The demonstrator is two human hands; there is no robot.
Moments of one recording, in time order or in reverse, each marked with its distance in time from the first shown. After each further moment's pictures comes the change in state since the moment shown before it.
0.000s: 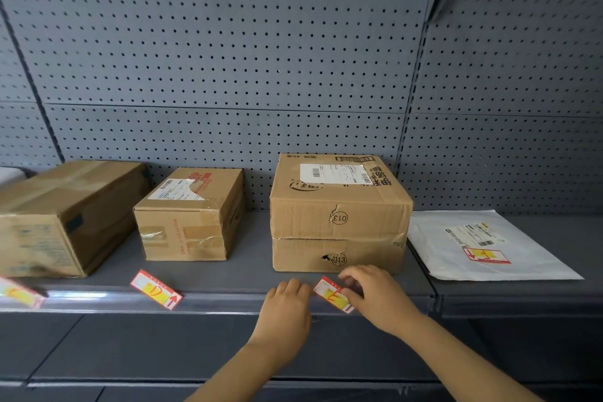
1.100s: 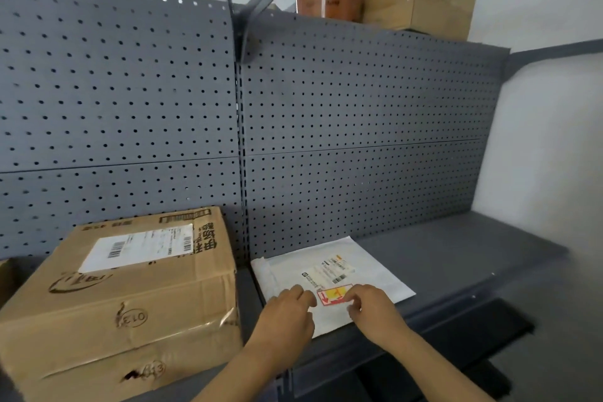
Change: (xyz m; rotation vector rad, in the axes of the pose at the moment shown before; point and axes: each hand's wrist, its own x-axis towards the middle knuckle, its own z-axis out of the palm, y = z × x) left_hand 0.177 0.223 0.030 -0.183 0.032 0.453; right_hand -0.060 0.229 -0.122 -0.021 0.198 0.596
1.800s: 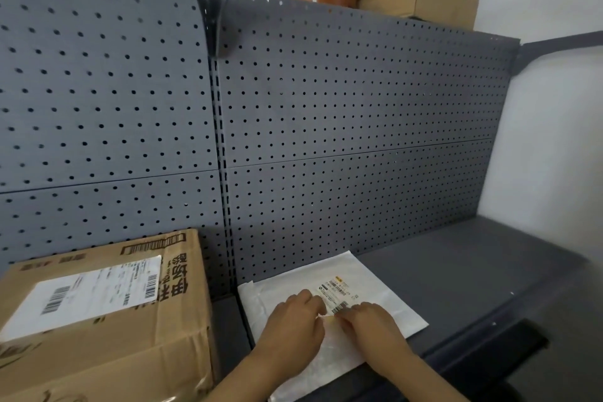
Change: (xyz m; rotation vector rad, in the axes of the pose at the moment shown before) left_hand 0.075 -0.015 0.021 -0.131 -0.028 0.021; right_hand 0.054 0.012 0.011 -0.406 -0.023 -0.200
